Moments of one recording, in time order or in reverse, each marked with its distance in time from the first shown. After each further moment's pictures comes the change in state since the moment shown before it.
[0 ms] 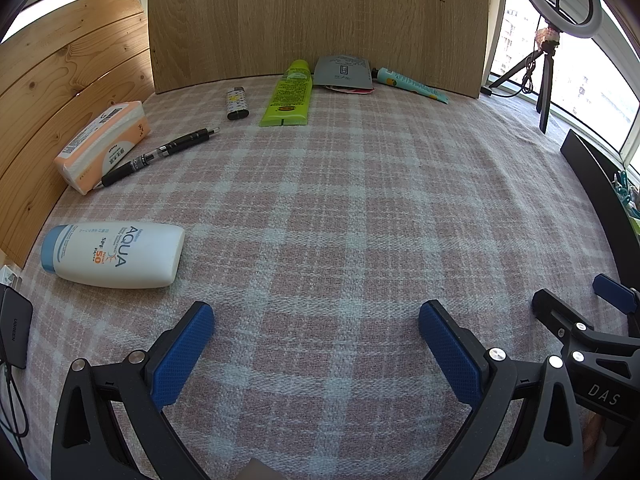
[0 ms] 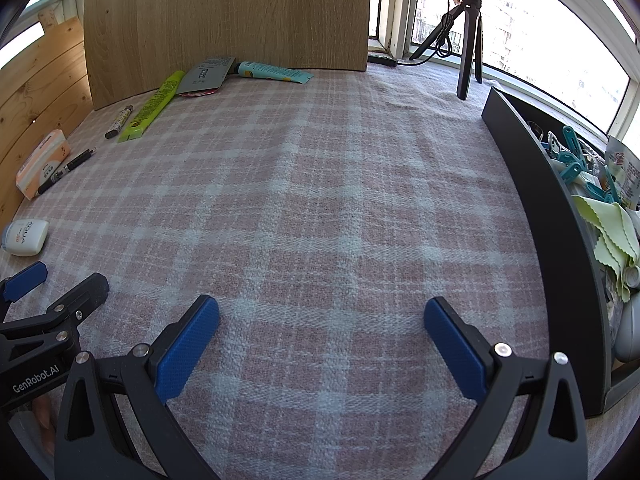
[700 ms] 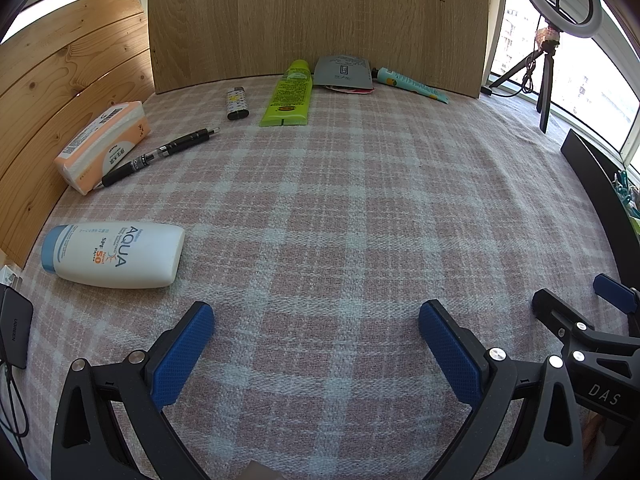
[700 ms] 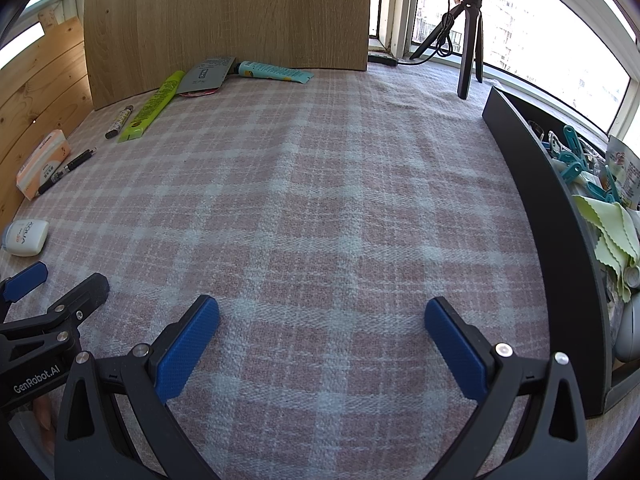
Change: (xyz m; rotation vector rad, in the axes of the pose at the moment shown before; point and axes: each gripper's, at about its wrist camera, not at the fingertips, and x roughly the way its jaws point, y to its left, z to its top) left arm 0.000 0.000 0.000 0.000 0.000 0.001; right arm 0.002 0.002 -0.001 0.000 0.001 0.001
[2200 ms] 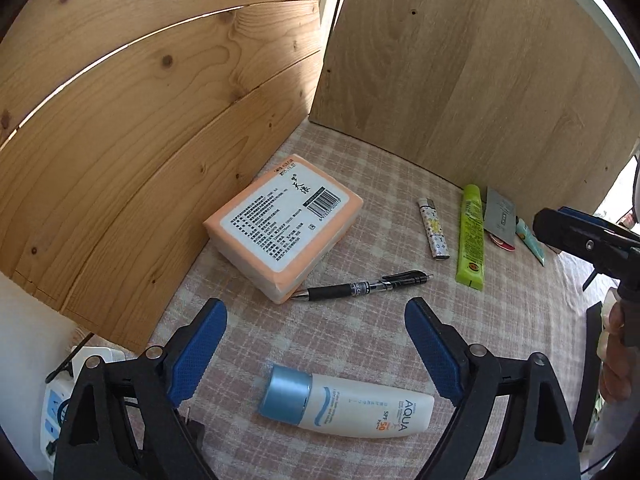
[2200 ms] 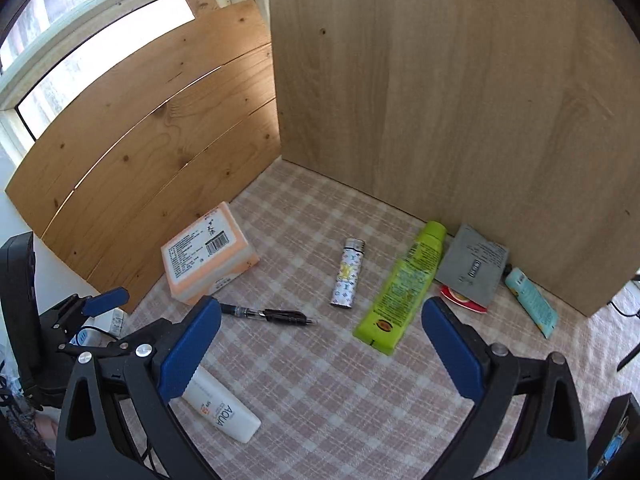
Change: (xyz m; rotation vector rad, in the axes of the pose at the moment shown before) left arm -0.018 0.226 0.109 -0.375 0.059 0.006; right arm 0.005 0.248 0.233 -0.446 0.070 0.487
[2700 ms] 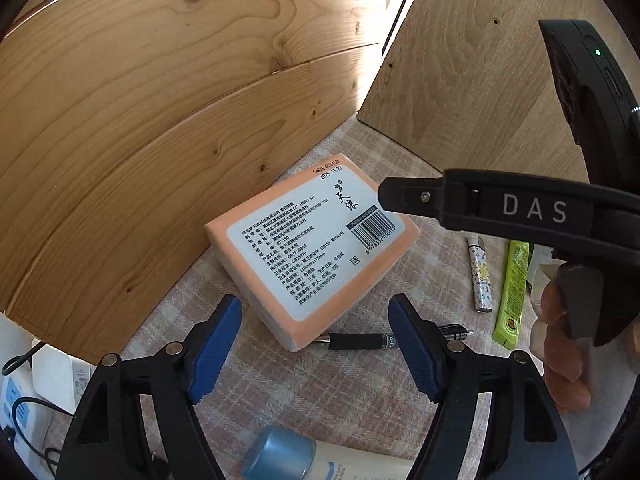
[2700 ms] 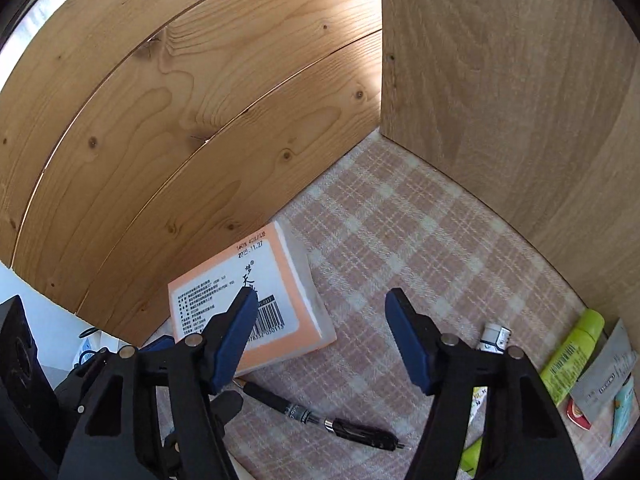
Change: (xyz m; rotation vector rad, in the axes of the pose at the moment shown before) left arm 0.052 0.011 0.015 -0.151 -0.009 0.046; right arm 0.138 0.047 0.053 -0.080 0.191 0.201
